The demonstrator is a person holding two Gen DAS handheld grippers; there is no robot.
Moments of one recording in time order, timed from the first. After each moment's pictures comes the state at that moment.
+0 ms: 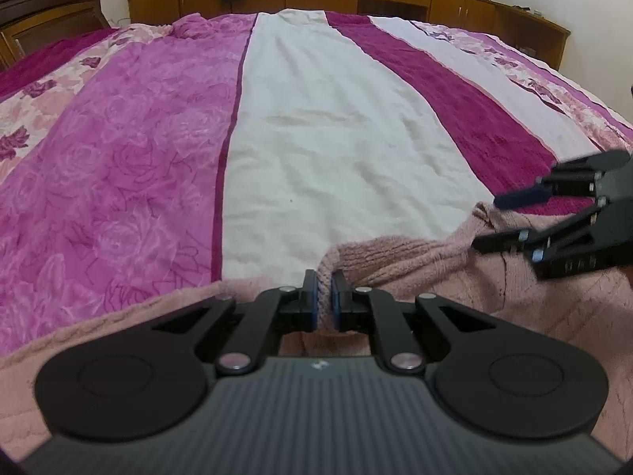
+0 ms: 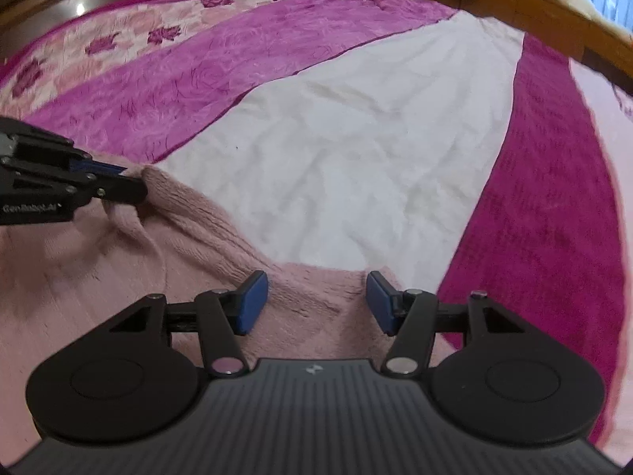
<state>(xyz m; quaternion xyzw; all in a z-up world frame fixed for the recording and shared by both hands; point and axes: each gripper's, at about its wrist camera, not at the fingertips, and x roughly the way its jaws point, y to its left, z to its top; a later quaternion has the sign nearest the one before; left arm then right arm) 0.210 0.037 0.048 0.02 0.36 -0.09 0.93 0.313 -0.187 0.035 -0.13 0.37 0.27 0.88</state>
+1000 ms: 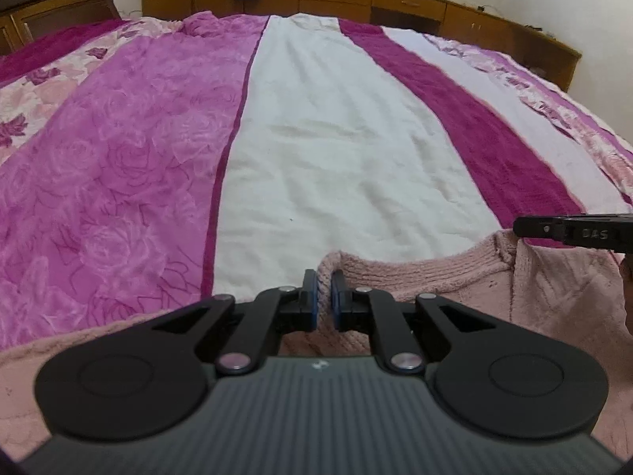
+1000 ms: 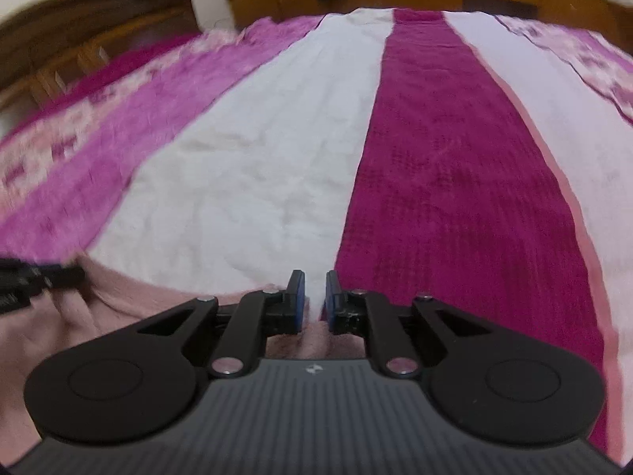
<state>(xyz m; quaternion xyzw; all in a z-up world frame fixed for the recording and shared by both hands) 0.230 0.039 0.048 -0.01 0.35 -0.08 0.93 0.316 -0.255 0.025 0.07 0.35 0.13 0.92</state>
